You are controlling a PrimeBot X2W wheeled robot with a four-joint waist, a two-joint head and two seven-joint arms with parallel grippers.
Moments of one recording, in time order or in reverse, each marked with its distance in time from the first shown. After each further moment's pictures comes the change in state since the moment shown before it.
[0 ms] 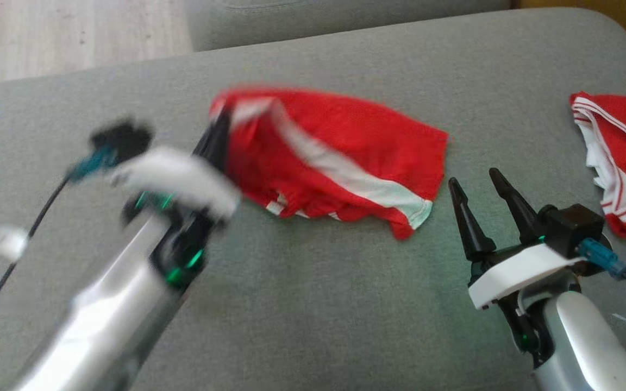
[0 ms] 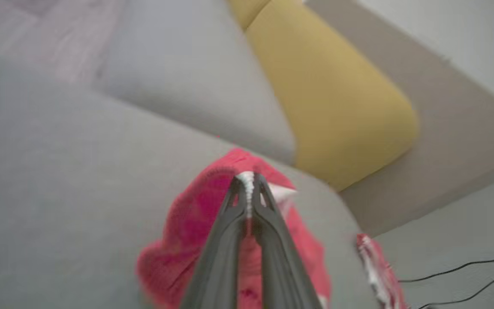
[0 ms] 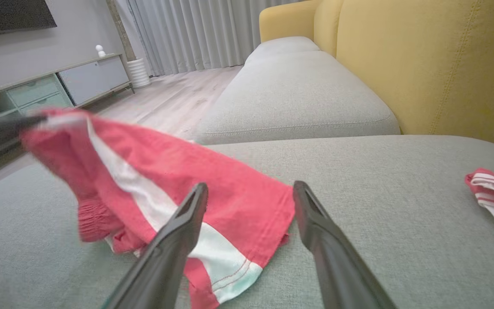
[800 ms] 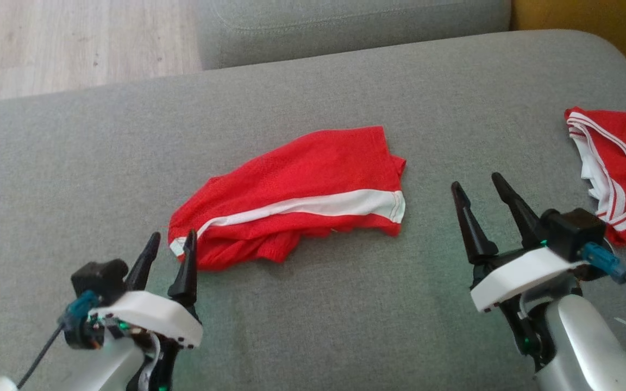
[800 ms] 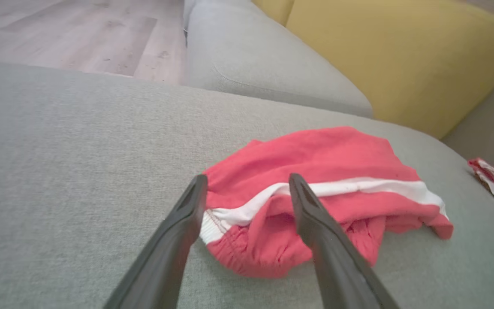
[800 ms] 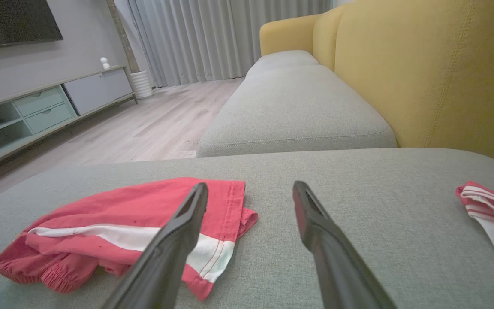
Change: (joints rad) left arm 0.385 0.246 -0.103 -0.116 0.265 0.151 -0.184; right arm 0.007 -0.002 -0.002 0.011 0.008 0.000 -0.008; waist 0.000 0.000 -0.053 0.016
